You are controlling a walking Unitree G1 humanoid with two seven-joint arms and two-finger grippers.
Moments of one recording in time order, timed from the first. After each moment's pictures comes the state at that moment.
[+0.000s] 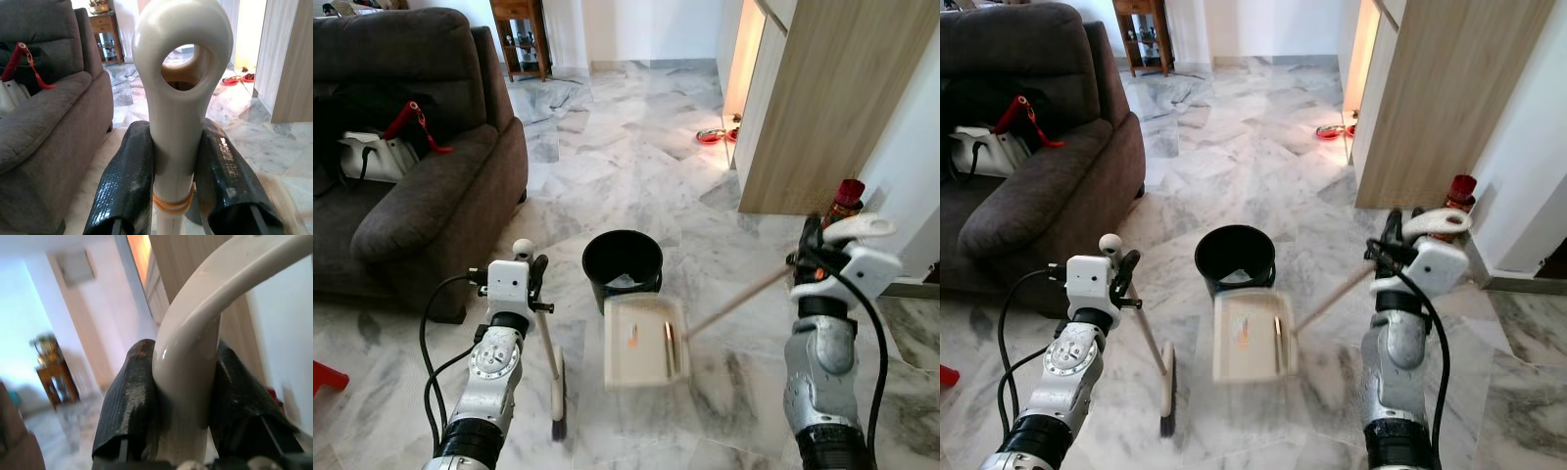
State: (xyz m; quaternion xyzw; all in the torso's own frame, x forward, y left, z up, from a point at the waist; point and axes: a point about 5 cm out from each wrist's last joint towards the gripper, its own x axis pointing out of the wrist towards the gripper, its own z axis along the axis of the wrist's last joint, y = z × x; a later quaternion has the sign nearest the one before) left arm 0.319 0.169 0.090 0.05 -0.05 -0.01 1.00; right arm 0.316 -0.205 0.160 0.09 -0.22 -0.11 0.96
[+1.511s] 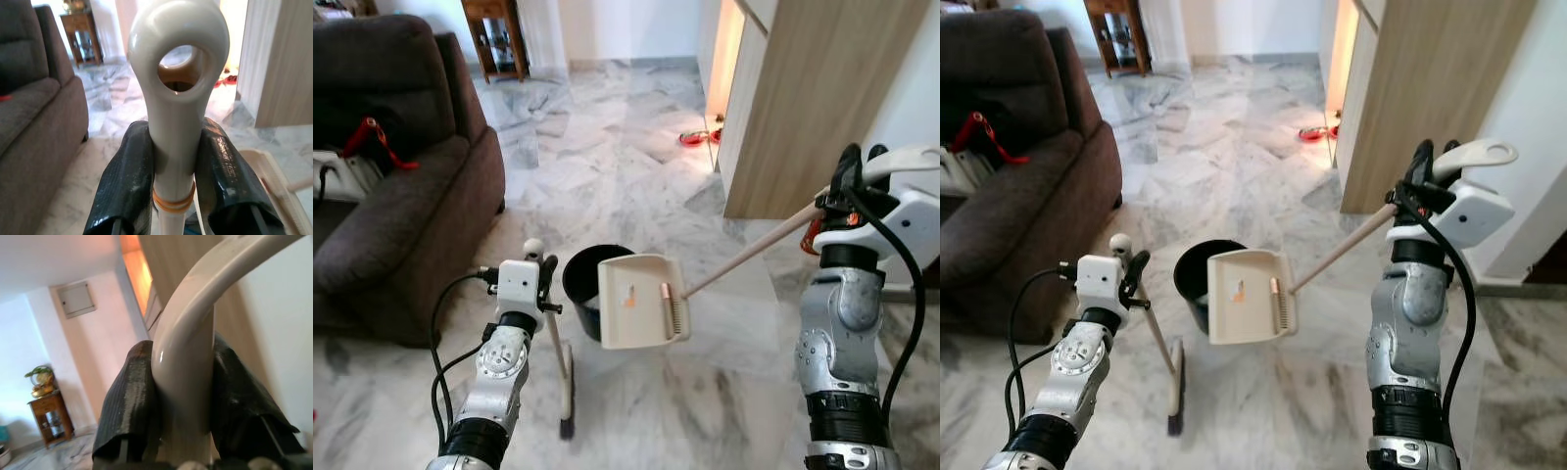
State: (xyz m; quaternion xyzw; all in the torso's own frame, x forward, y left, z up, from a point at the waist) left arm 0.318 0.167 0.089 0.06 -0.05 -0.02 1.00; right arm 0.322 -0.193 0.210 0.11 -0.28 -0.09 0.95
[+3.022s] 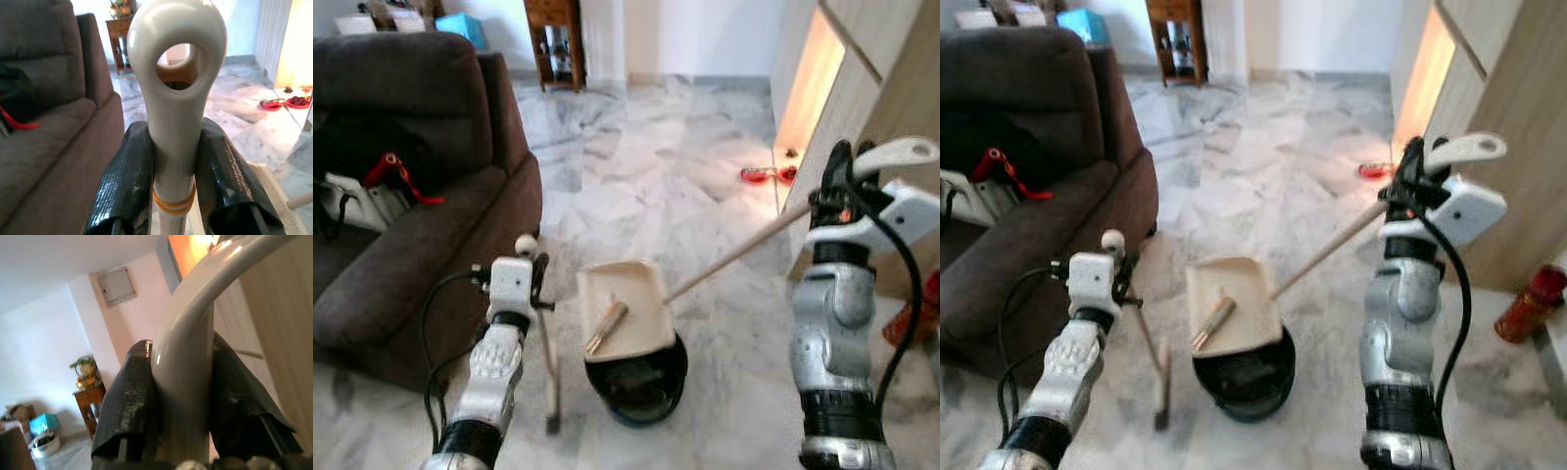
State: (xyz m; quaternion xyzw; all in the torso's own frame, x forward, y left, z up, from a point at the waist) left arm 0.318 0.168 0.091 0.06 -0.06 -0.01 1.00; right arm 0.323 -0.193 0.211 0.13 -0.28 -0.08 0.95
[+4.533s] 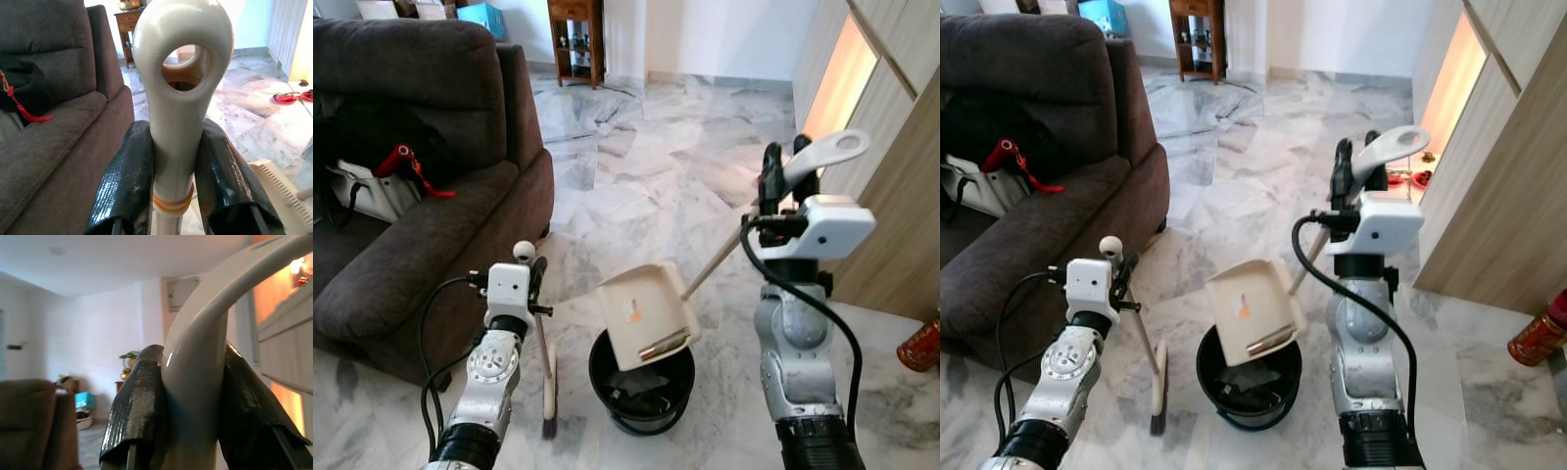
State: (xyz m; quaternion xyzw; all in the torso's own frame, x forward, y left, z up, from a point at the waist) left arm 0.315 0.168 0.089 0.06 -0.06 -0.02 1.00; right arm 0.295 -0.134 0.201 -0.01 -0.31 0.01 0.95
